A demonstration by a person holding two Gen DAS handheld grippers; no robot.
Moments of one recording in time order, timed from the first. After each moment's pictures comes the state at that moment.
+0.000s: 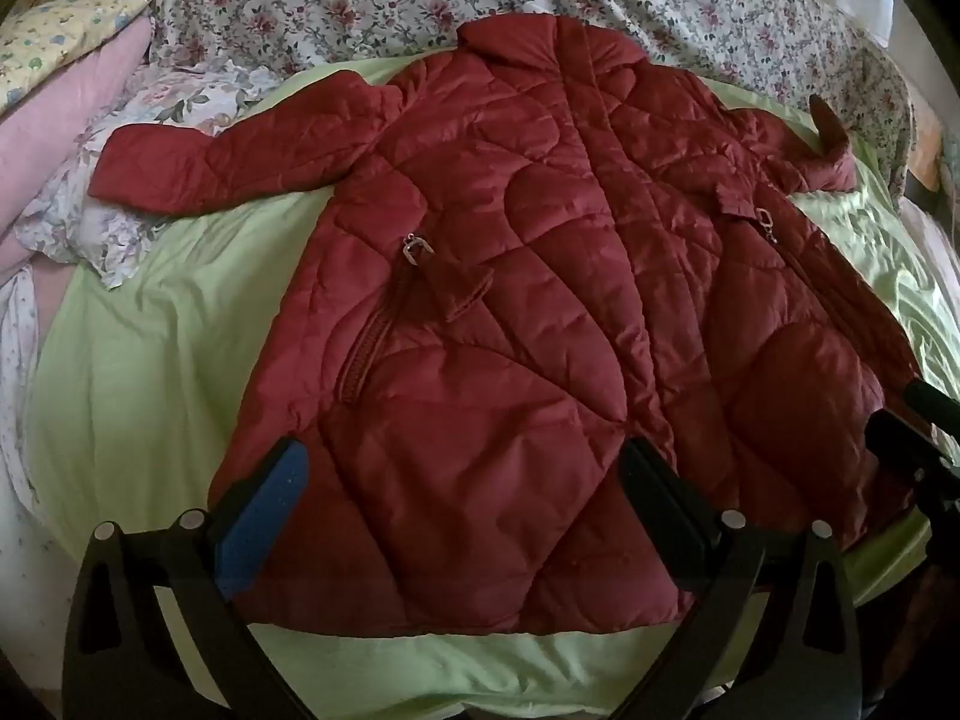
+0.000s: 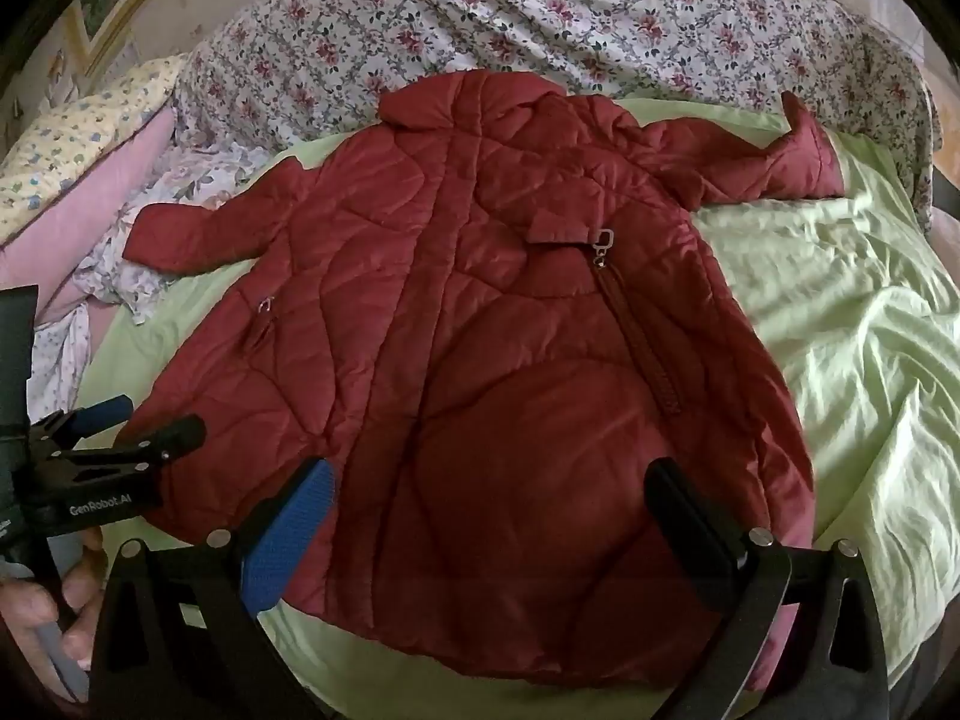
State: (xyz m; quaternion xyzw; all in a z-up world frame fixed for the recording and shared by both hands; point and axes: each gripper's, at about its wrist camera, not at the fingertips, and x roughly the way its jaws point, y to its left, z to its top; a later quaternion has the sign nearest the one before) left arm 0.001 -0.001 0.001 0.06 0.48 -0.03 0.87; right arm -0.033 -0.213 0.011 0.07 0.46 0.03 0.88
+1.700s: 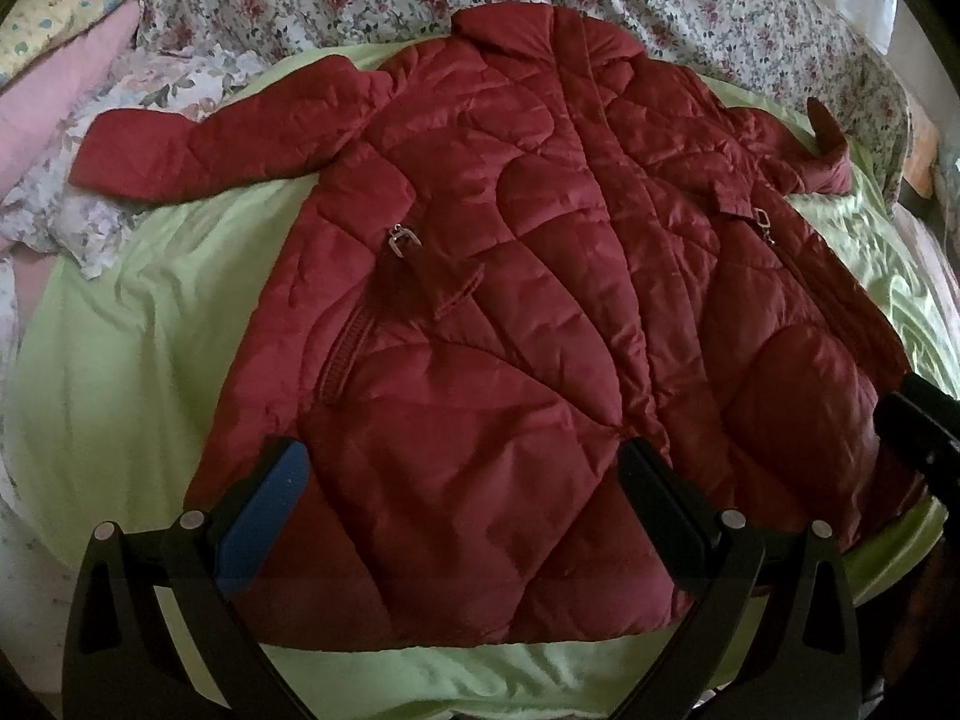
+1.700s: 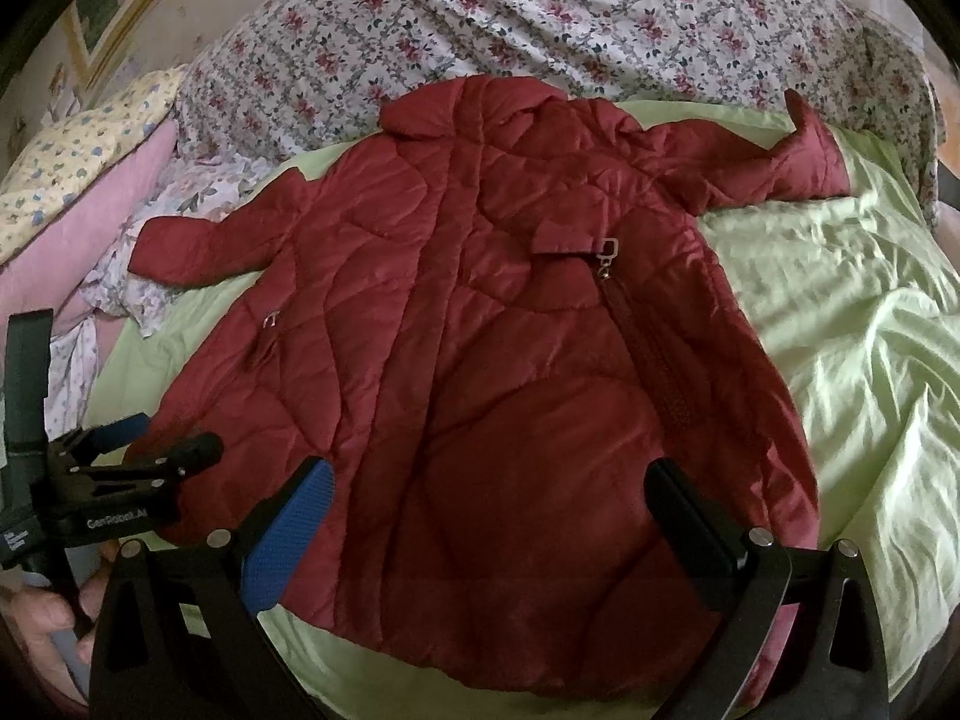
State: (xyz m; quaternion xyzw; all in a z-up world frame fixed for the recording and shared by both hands) left arm 0.010 0.000 -0.011 0.06 0.57 -0.04 0.82; right arm -0.020 -0.218 0.014 0.11 0.44 0.04 0.89
